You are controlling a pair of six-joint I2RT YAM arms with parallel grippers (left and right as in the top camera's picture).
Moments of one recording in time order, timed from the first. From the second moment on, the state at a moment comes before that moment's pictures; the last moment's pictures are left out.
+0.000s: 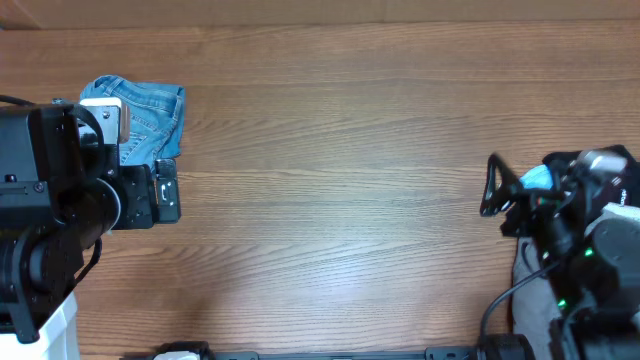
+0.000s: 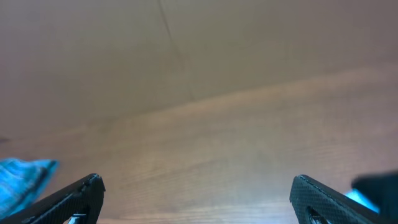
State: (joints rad) left arm 0.02 1.27 2.00 -1.67 -0.02 -0.04; right arm 0.01 0.57 0.87 -0.59 -0.08 0.26
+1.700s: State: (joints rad) left arm 0.02 1.27 2.00 -1.67 -0.02 -0.05; right arm -0.05 0.01 0.08 -0.18 -0.15 0.26
